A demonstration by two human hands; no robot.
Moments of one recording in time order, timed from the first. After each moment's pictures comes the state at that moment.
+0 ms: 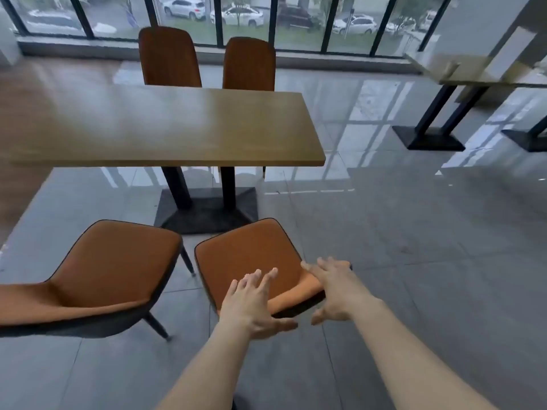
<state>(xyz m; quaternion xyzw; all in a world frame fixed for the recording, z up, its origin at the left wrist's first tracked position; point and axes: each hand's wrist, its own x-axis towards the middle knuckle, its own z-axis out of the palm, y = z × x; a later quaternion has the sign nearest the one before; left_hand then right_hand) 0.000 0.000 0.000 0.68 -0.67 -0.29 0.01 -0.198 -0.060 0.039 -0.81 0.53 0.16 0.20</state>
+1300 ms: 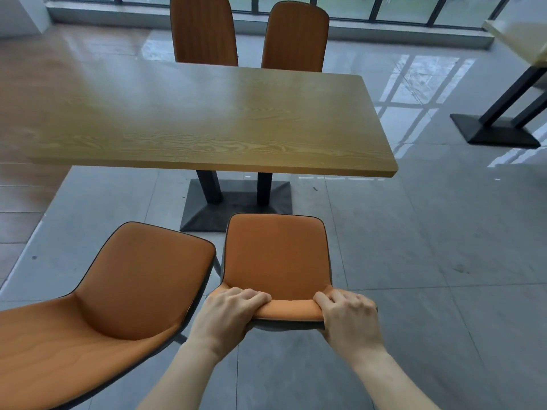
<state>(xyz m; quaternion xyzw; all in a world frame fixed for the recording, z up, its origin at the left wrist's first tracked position) 0.198 -0.095 -0.058 0.60 -0.78 -0.15 0.10 -0.047 -0.148 -0.045 -0.85 0.52 0.08 0.02</state>
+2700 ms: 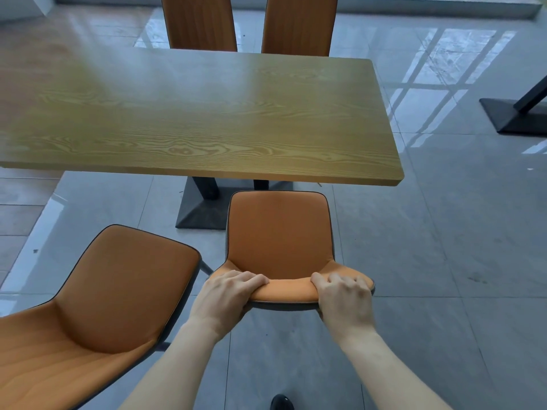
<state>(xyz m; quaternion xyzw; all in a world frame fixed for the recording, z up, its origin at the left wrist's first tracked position) 0.156 -0.213 -0.068 0.63 -0.75 -0.15 0.10 -0.072 -0.276 -0.067 -0.83 0.55 0.08 -0.01</state>
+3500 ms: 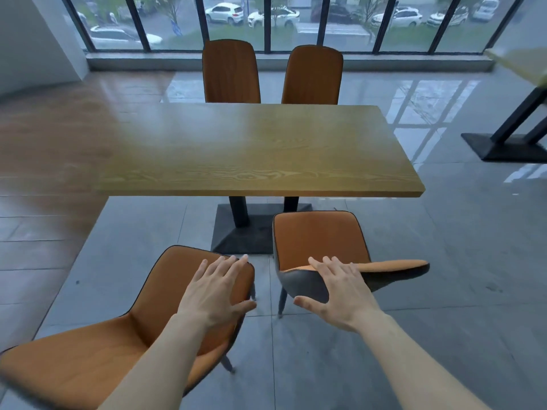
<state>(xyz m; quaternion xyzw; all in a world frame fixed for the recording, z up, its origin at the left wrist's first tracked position) 0.349 -0.090 -0.006 0.70 -0.70 -0.13 0.02 0.074 -0.164 0.011 -0.83 0.52 0.05 0.21</state>
